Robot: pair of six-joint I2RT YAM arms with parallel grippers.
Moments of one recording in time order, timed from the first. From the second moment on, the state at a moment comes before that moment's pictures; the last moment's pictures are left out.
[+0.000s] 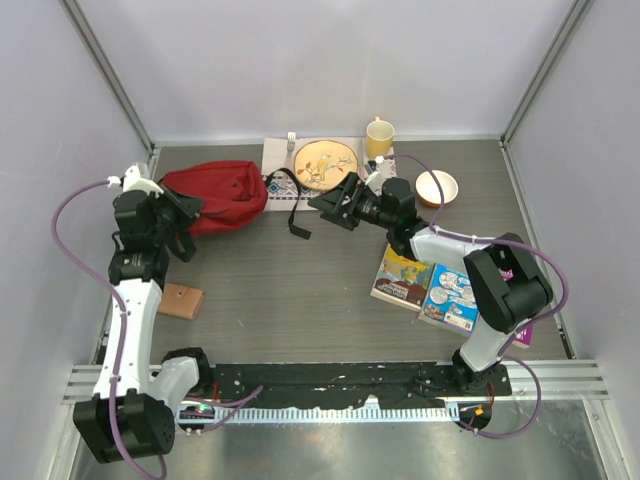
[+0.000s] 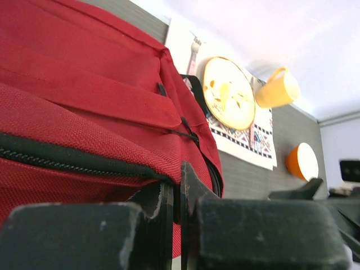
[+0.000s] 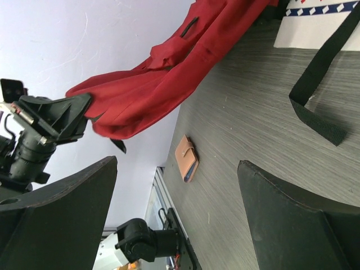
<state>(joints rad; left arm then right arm) 0.14 0.97 0.89 -0.23 0.21 -0.59 0.50 1.69 0.92 0.63 -0.52 1.09</state>
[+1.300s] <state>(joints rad) 0.14 0.52 0.74 -0.38 0.53 -0.58 0.60 2.02 1.01 0.77 -0.54 1.33</state>
